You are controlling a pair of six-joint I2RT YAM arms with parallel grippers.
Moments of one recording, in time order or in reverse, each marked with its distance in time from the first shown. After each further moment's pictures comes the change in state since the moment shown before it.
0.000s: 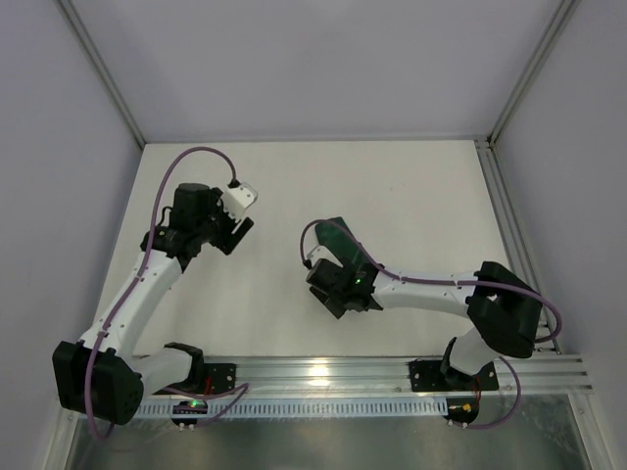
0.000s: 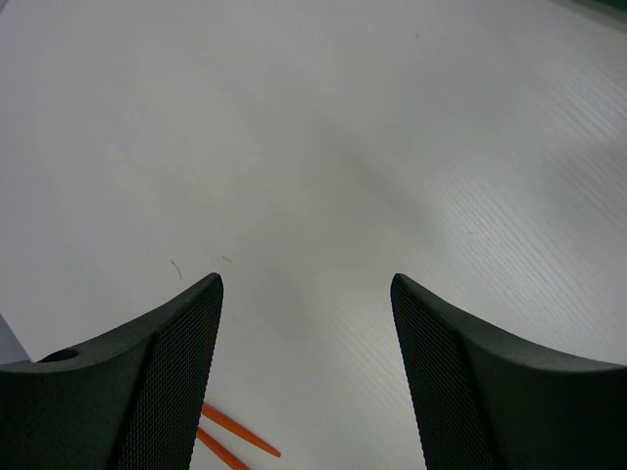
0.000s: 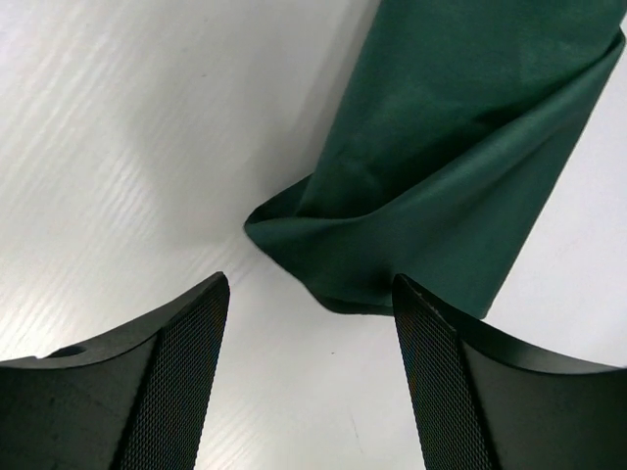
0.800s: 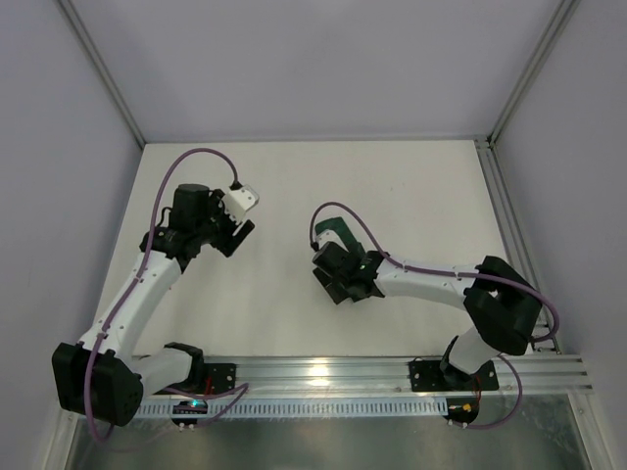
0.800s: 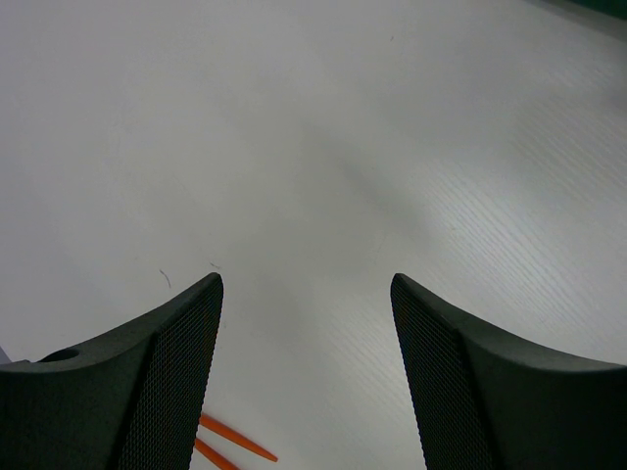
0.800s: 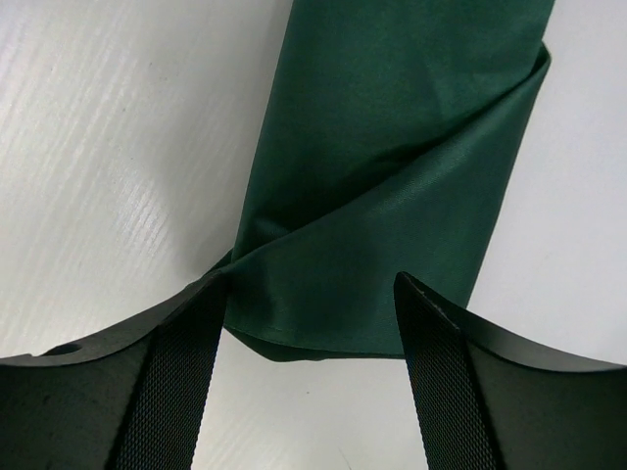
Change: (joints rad) left arm 0.000 -0.007 0.000 -0.018 0.045 0.019; right arm -0.108 -0.002 0.025 0.044 -0.036 0.016
